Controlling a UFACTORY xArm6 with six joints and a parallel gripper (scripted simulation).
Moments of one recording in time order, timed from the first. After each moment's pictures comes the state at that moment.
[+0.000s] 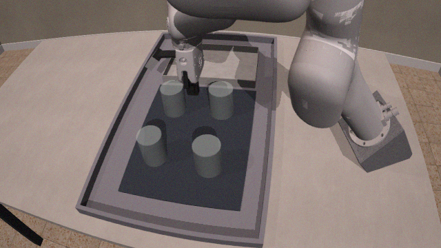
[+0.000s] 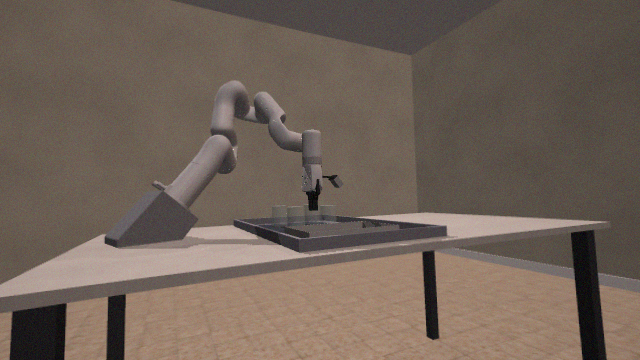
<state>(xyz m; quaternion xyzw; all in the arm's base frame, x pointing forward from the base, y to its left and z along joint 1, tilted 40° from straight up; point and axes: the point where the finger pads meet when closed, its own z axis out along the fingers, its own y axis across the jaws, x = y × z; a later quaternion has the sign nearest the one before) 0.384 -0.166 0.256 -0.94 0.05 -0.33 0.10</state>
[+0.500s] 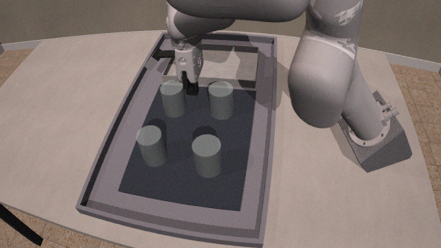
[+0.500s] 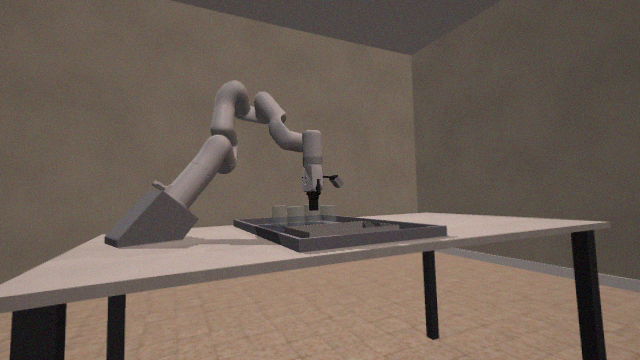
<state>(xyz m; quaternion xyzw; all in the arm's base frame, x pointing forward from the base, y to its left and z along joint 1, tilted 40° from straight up) 0.385 -0.167 0.257 -0.94 0.05 -0.33 0.10</state>
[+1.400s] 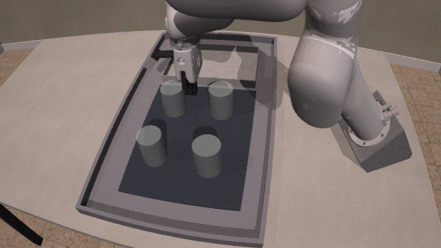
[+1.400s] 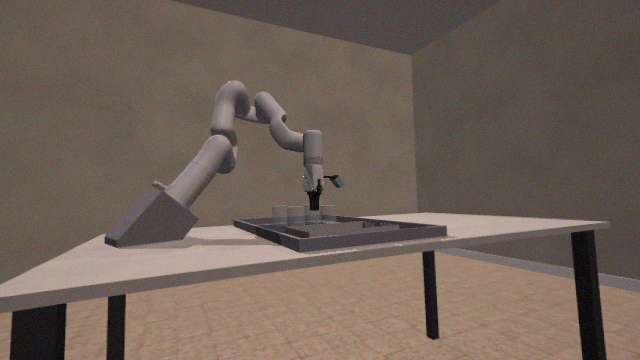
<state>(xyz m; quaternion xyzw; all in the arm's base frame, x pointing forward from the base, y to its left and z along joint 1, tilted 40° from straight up) 0.388 -0.167 0.259 -0.94 0.05 -0.33 0.10</state>
